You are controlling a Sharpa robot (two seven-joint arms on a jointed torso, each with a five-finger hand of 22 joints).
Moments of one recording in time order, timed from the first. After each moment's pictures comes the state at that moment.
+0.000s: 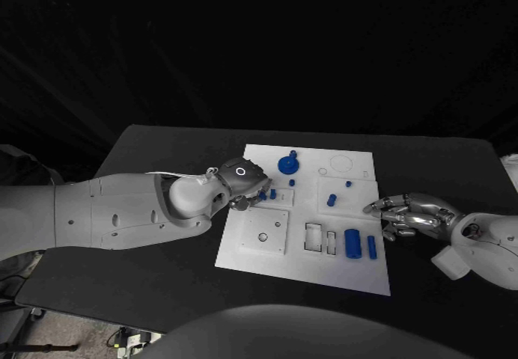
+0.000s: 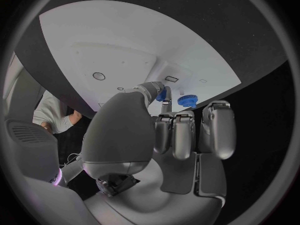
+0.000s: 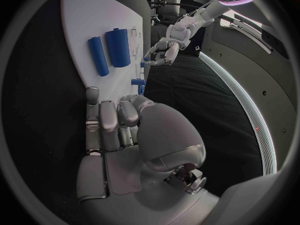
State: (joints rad) left arm 1.16 -0.87 -0.23 1.63 -2.07 -0.33 -0.30; left_hand 1.35 -0.15 0.55 0.22 0.31 0.93 0.03 0.48 0.39 1.46 -0.04 1.57 1.31 1.47 -0.08 1.57 1.31 0.04 1.47 0.06 1.42 1.31; right arm 1.17 -1.02 -0.23 1.52 -0.48 0.00 0.06; right_hand 1.30 0.14 0.24 0.04 0.53 0.65 0.14 0.35 0.36 1.15 0.07 1.33 1.19 1.19 0.03 1.36 1.27 0.16 0.80 0.15 0.76 1.31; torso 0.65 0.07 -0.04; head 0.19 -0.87
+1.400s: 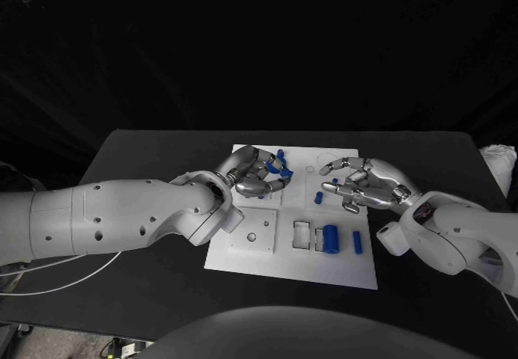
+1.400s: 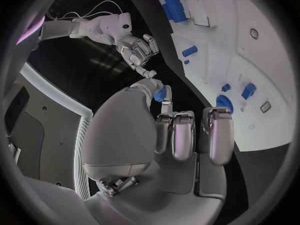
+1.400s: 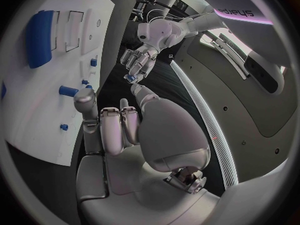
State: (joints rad) left arm 1.21 -0.84 -0.23 1.75 -0.62 -0.64 0.12; left_hand 1.40 -0.15 0.39 0.28 0.65 0.94 0.04 0.55 0.40 1.47 -0.04 1.57 1.31 1.47 -0.08 1.57 1.31 0.02 1.46 0.03 1.55 1.31; right arm 1.20 -0.94 -0.23 1.70 -0.55 -0.31 0.35; right_hand 1.33 0.06 0.14 0.08 0.30 0.49 0.13 0.59 0.52 1.39 0.04 1.45 1.31 1.41 0.00 1.46 1.31 0.13 1.12 0.11 1.02 1.31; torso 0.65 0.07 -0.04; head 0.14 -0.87
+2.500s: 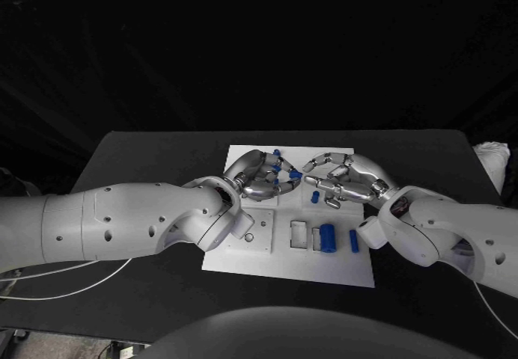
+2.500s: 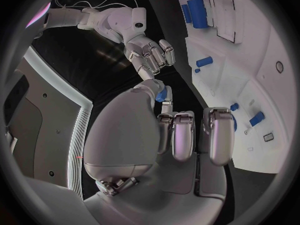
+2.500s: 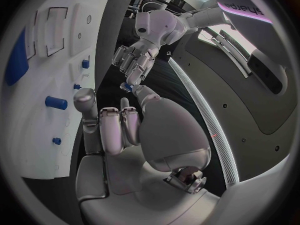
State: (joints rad) left arm 1.20 -0.79 -0.23 1.74 -0.50 -0.63 0.18; left_hand 1.43 -0.11 0.34 0.28 0.62 0.92 0.04 0.55 0.40 1.47 -0.04 1.57 1.31 1.47 -0.08 1.57 1.31 0.02 1.46 0.03 1.55 1.31; right arm 1.20 -0.87 -0.23 1.68 -0.50 -0.35 0.34; right_hand 1.33 0.06 0.15 0.11 0.45 0.48 0.13 0.69 0.53 1.38 0.04 1.44 1.31 1.41 0.00 1.46 1.31 0.13 1.11 0.11 1.00 1.31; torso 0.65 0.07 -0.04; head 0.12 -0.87
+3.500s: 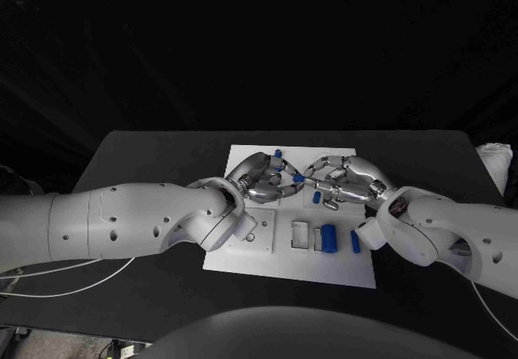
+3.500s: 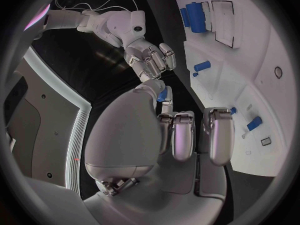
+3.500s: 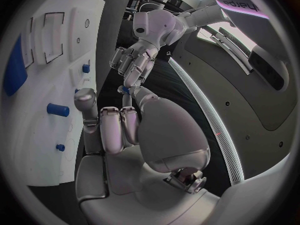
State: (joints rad) left arm 1.19 -0.78 -0.23 1.73 -0.52 -0.62 0.15; left_hand 1.46 -0.10 0.32 0.28 0.58 0.92 0.04 0.55 0.39 1.47 -0.04 1.57 1.31 1.47 -0.08 1.57 1.31 0.02 1.46 0.03 1.55 1.31; right arm 1.20 -0.85 -0.23 1.67 -0.48 -0.32 0.32; right_hand 1.37 0.07 0.20 0.08 0.48 0.59 0.11 0.79 0.55 1.36 0.04 1.44 1.31 1.39 0.00 1.45 1.31 0.13 1.11 0.11 0.99 1.31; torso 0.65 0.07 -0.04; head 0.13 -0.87
